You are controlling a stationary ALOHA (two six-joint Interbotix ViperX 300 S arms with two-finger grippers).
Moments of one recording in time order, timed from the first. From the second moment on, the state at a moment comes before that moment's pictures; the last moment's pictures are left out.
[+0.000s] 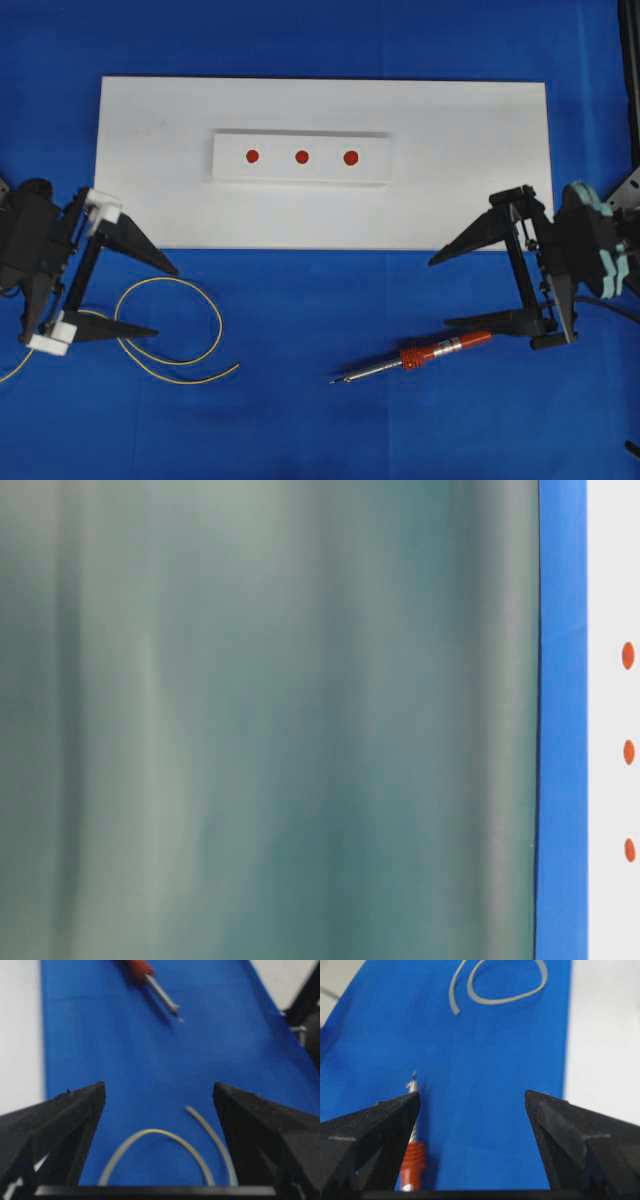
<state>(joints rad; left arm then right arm) -0.33 -0.46 1.18 0.00 -0.45 -0.13 0.28 -0.43 1.16 0.09 -0.42 0.13</state>
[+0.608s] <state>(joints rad) -0.52 -0.19 1.17 0.00 -0.65 -0.16 0.43 -0.14 1.17 0.26 -0.63 0.14</state>
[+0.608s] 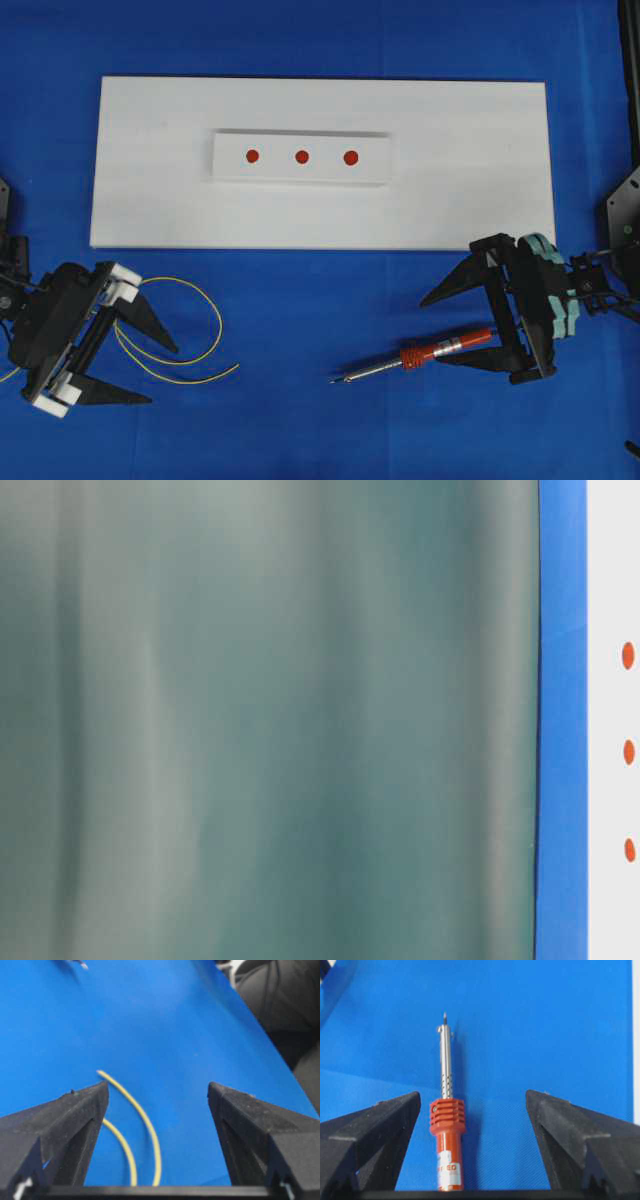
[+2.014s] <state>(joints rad) -0.55 0.17 1.04 -0.03 -0.65 -0.19 0.56 0.18 1.10 0.39 -0.80 0.14</state>
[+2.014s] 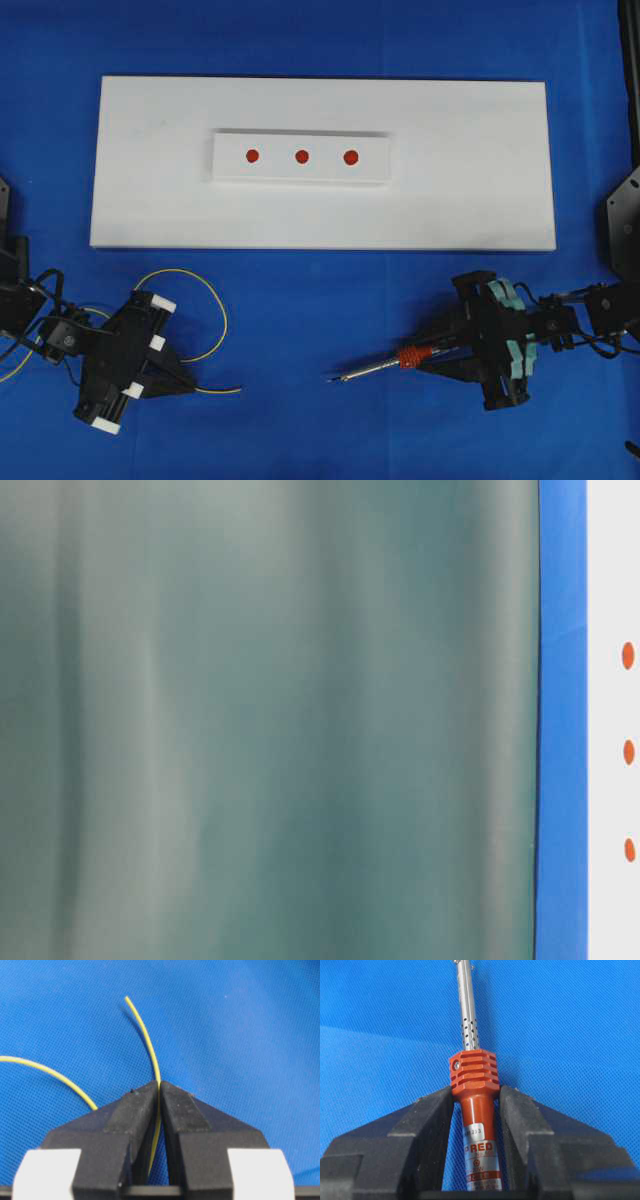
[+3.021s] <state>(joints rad) -0.45 -0.15 0.68 -0.01 0.22 -0.25 0.42 -0.33 0.93 0.36 0.05 -0.10</state>
